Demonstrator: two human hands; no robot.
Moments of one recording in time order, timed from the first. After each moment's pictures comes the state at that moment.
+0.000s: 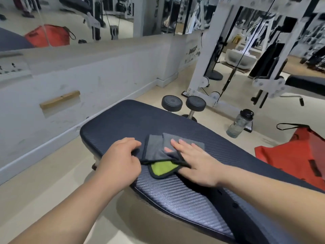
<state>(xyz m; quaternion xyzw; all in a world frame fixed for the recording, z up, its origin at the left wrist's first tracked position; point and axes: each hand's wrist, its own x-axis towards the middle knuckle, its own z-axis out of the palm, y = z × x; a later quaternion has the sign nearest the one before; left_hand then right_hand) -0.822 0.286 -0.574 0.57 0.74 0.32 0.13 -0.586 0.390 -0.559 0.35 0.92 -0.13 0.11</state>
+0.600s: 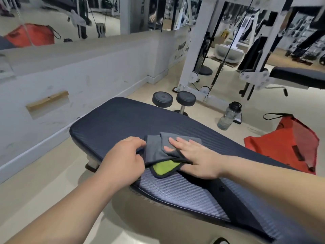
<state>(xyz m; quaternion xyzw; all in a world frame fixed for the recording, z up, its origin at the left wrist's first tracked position) -0.795 0.280 -0.563 0.63 0.69 0.32 0.16 -0.552 0.388 -0.553 0.33 0.92 -0.14 0.14</state>
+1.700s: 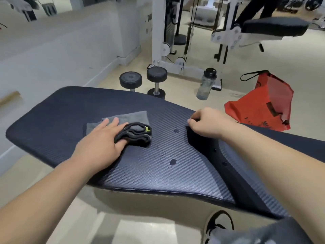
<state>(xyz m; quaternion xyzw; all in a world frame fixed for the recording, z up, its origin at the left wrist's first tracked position) -0.710 0.321 -0.561 0.69 0.71 0.05 0.14 -0.415 0.402 -0.522 0.65 0.74 -0.18 0.00</state>
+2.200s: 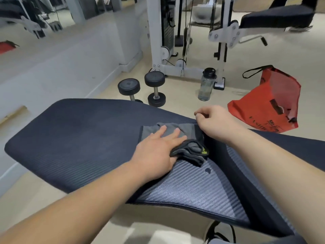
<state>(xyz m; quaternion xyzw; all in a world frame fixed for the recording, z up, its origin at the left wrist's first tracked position) -0.543 0.344 -0.556 0.81 0.57 0.02 0.14 -0.352 0.406 -0.519 0.65 0.69 -0.27 -0.20</state>
